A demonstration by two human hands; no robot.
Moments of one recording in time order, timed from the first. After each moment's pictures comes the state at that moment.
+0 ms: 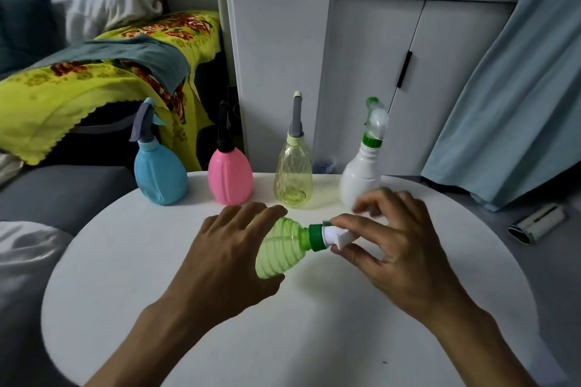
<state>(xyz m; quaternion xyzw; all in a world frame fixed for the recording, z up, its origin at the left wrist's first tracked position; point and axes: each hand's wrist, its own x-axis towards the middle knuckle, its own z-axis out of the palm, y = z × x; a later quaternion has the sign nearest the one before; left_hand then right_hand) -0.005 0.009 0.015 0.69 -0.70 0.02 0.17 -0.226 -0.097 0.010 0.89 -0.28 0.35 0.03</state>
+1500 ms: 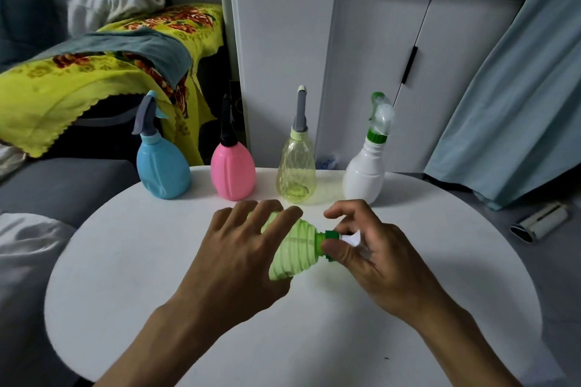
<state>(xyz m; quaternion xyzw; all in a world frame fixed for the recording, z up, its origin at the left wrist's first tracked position) -0.017 0.011 0.017 0.68 -0.72 0.09 0.13 -0.212 -0.085 0.001 0.85 -0.30 0.31 -0.32</state>
